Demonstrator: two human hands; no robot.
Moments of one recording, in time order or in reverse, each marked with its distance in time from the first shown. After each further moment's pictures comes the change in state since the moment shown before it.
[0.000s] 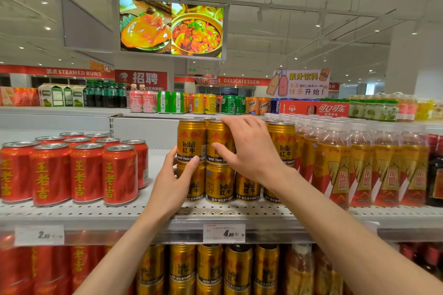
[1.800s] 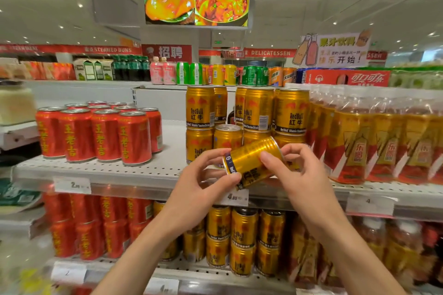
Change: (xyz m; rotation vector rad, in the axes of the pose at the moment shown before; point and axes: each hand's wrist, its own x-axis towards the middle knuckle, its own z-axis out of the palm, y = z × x) left_hand -0.091 0.020 0.021 -0.019 -0.221 0.049; right_hand -0.130 -0.003 -0.042 1.109 -0.028 0.712
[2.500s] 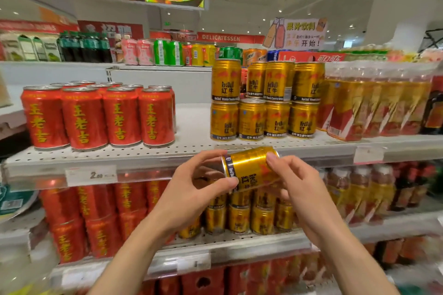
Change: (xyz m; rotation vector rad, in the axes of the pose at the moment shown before) left_hand -0.037 -0.054 -0.110 -0.085 -0.218 -0.006; right_hand -0.077 0.010 0.117 0.033 0.166 0.222
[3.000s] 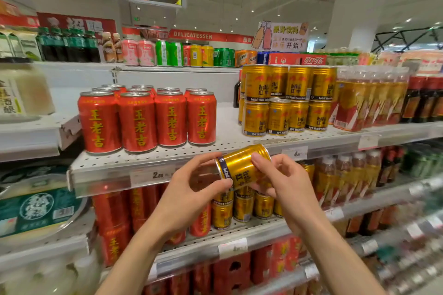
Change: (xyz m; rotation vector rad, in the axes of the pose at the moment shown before) left_hand -0.031 -0.022 -0.118 -0.053 -0.102 0.055; right_hand -0.041 -0.017 0.134 0.056 0.185 0.005
